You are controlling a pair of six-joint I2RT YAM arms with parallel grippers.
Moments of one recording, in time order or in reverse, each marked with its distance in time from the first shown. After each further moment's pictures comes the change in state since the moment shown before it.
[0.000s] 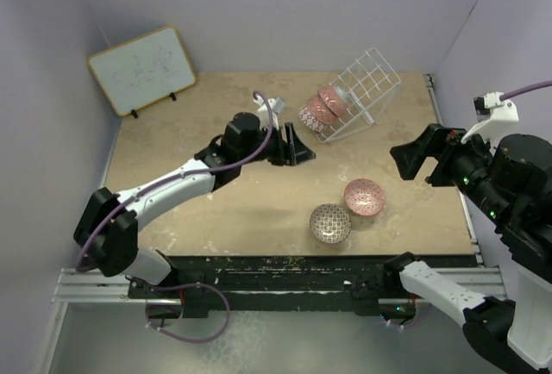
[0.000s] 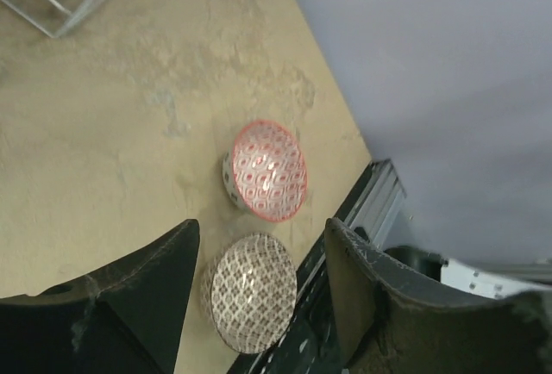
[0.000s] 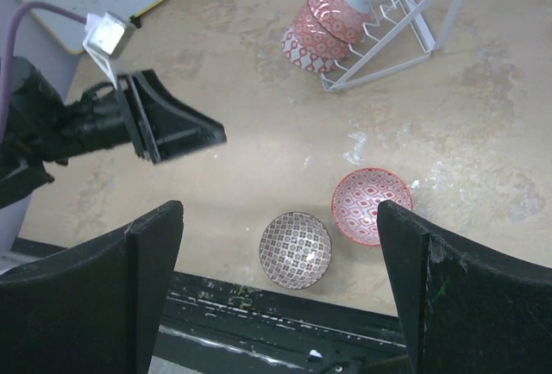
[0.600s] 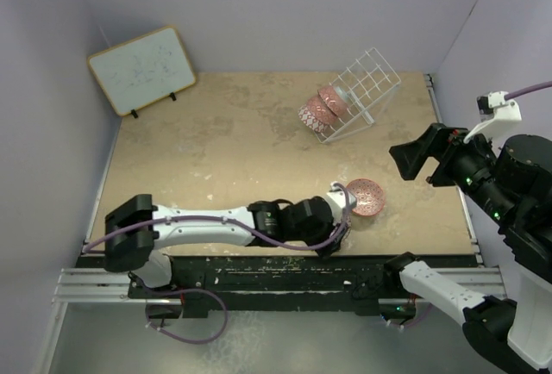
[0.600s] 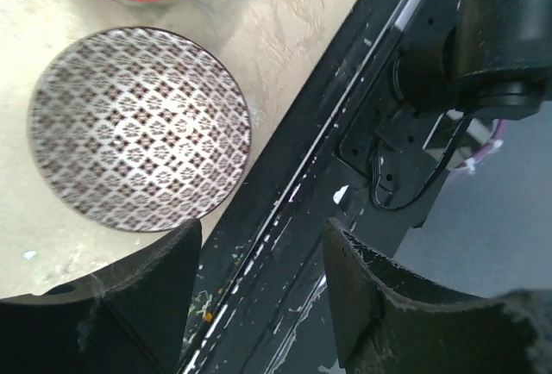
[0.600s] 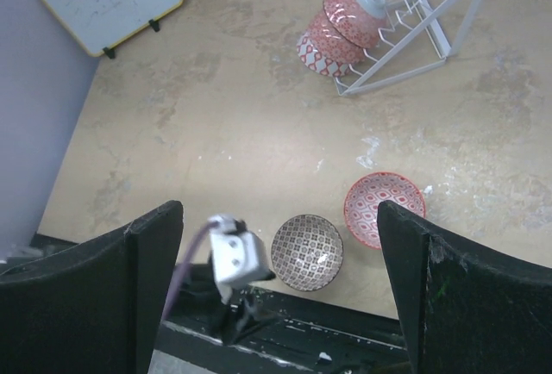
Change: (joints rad) left arm -0.622 0.054 0.035 -0.358 -0.397 0.298; right arm 0.000 0.004 0.018 0.002 -0.035 0.010
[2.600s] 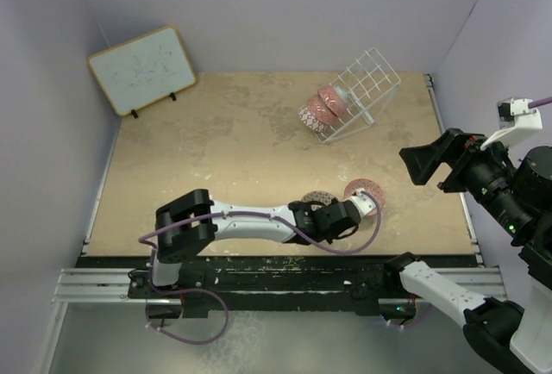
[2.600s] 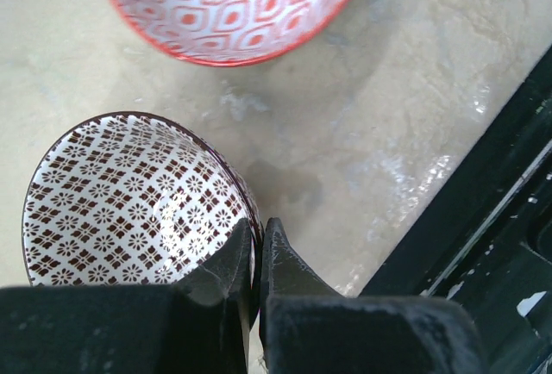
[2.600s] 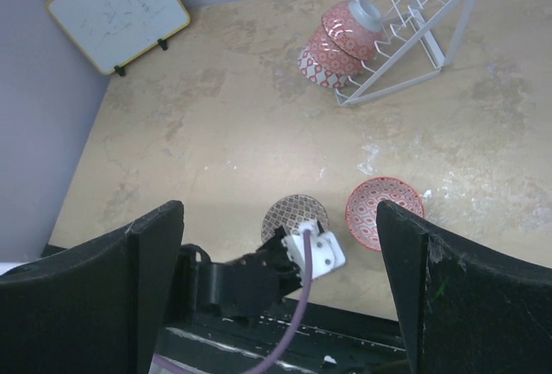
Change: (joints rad) left arm -0.041 0.383 0.241 -0.045 -0.312 0.274; right arm 0.000 -0.011 0.076 -0.034 0.015 0.016
